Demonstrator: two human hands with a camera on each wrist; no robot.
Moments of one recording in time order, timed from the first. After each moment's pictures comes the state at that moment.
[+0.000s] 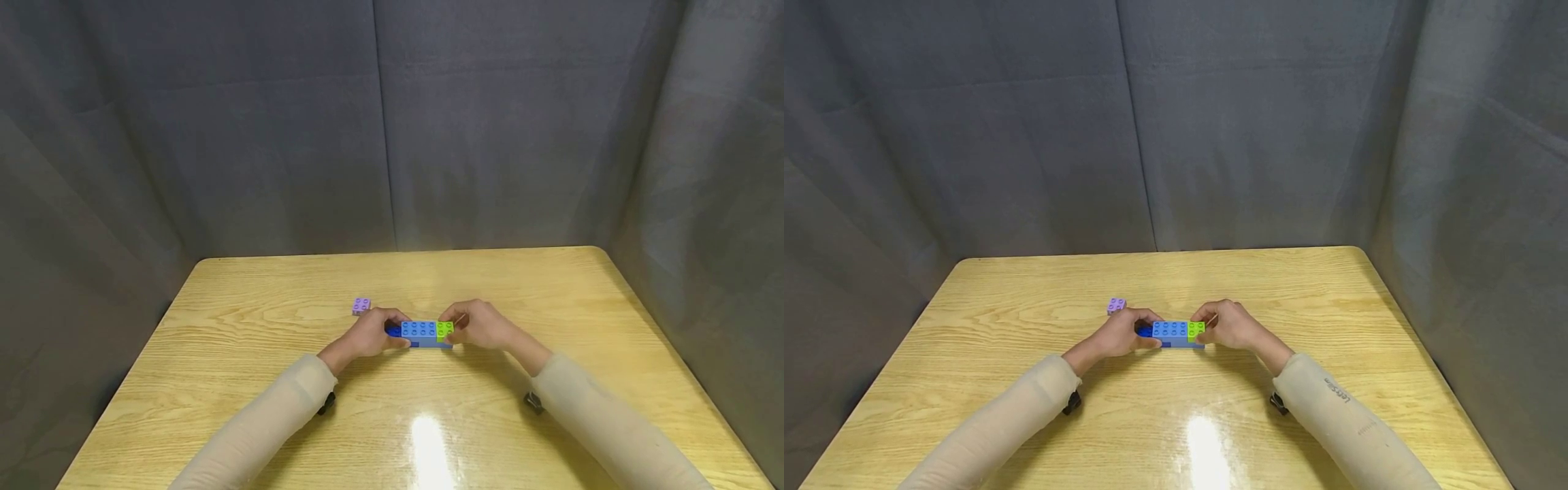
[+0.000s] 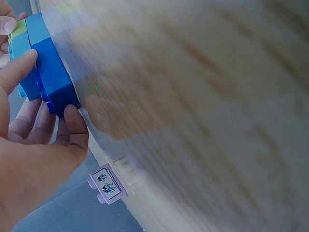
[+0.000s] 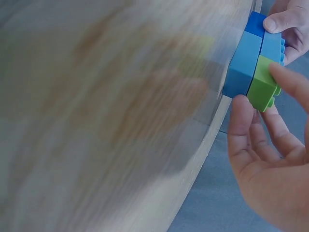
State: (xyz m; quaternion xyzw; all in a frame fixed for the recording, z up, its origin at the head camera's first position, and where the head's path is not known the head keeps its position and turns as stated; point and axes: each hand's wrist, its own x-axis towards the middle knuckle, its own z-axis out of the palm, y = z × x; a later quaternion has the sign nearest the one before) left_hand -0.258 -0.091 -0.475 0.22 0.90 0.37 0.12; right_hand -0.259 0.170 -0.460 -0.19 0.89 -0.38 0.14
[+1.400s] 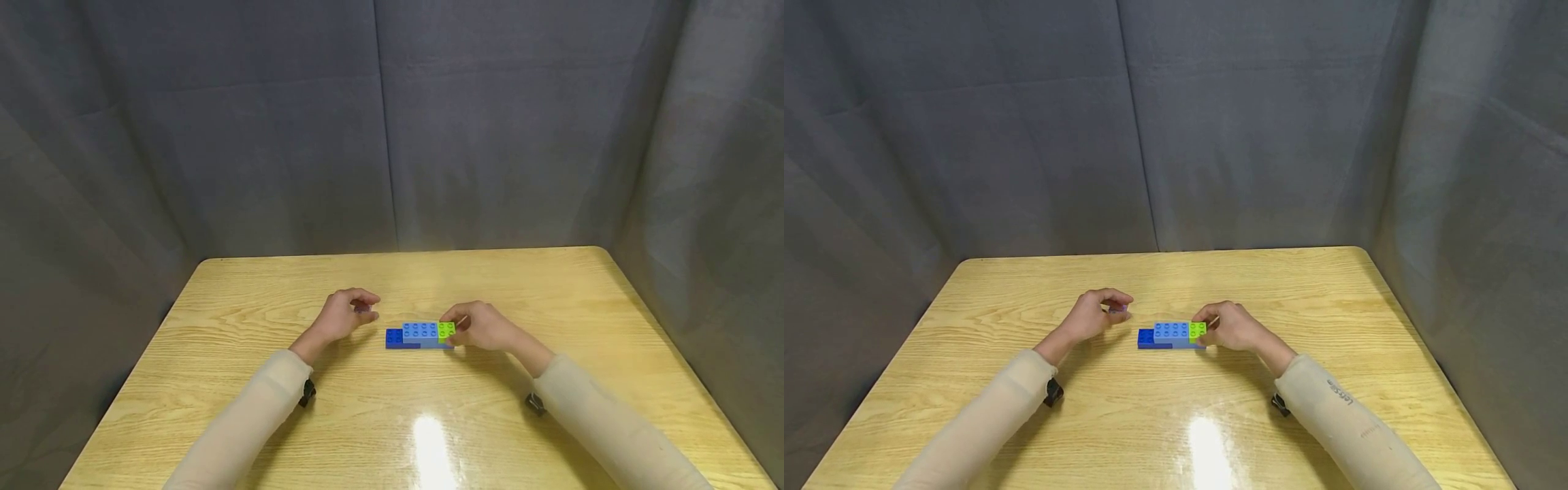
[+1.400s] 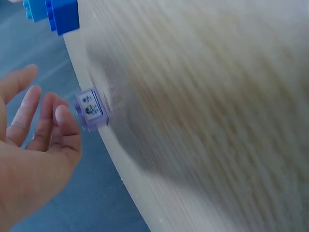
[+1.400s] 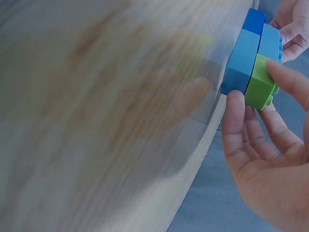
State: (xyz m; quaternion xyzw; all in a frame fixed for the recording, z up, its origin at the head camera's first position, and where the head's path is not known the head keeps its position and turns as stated) left_hand -0.275 -0.144 -0.463 0.14 0.89 0.43 0.06; right_hand -0.260 0.171 -0.463 -0.21 0.89 -0.38 0.14
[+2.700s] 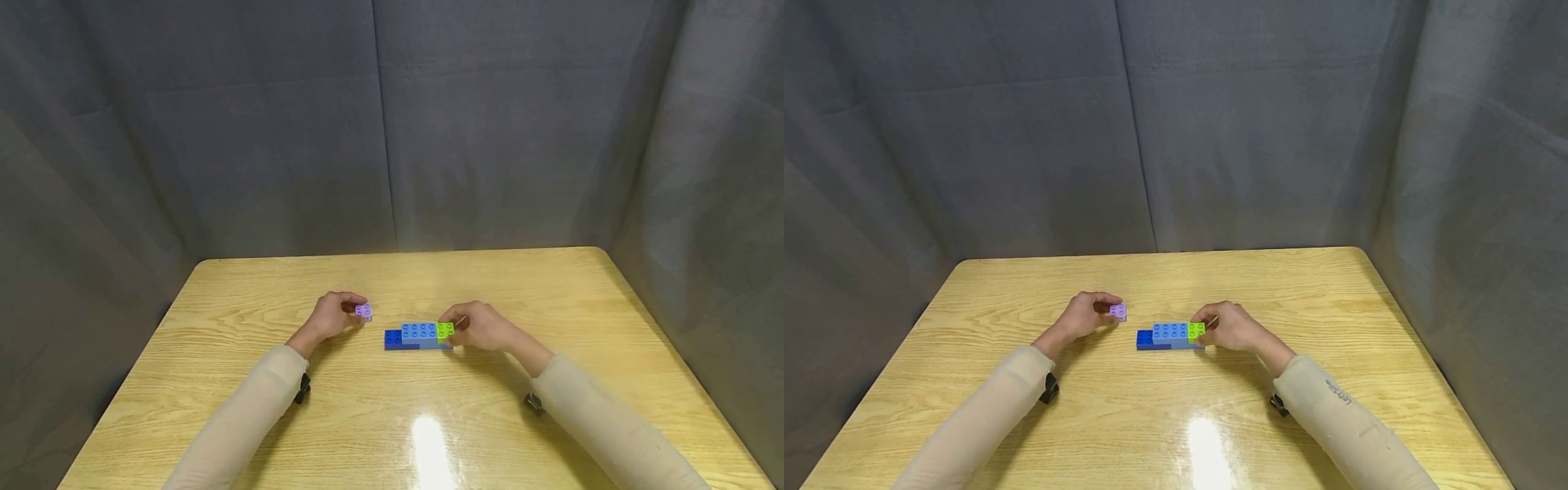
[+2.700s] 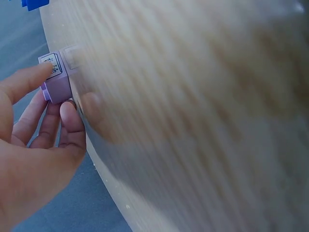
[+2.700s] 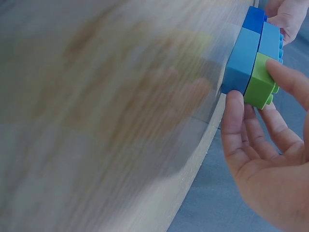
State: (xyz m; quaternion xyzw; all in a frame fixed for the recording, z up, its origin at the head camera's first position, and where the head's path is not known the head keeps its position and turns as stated) left_hand -0.290 -0.160 -0.479 0.08 0.91 0.40 0.08; right_hand -0.259 0.170 -0.460 -0.20 0.89 -0.38 0.15
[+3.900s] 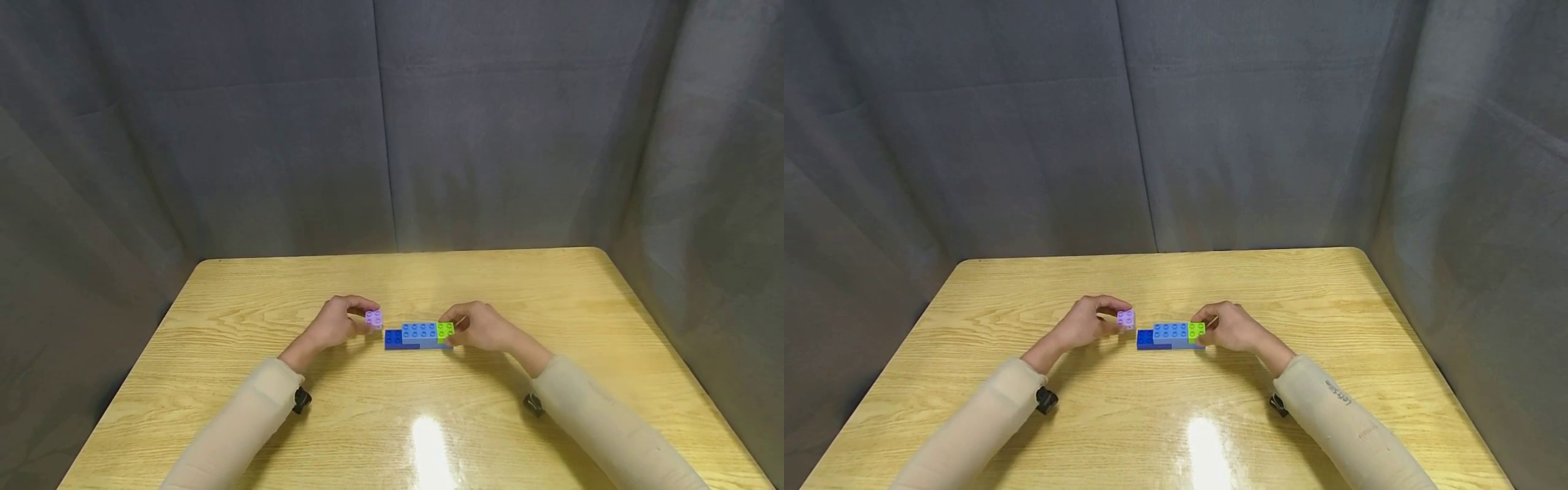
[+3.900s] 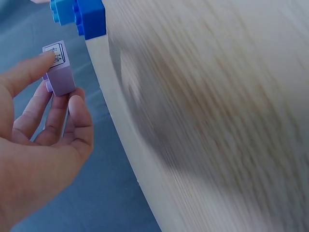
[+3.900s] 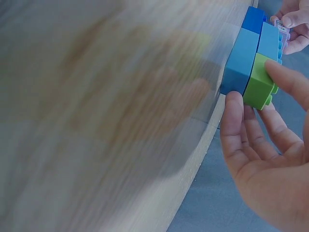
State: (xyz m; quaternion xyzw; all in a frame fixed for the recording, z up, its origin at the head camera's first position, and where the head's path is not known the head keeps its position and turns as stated) left_hand -0.258 -0.146 -0.449 0.12 0.89 0.43 0.09; right_hand -0.261 0.171 -0.462 -0.21 0.89 -0.38 0.15
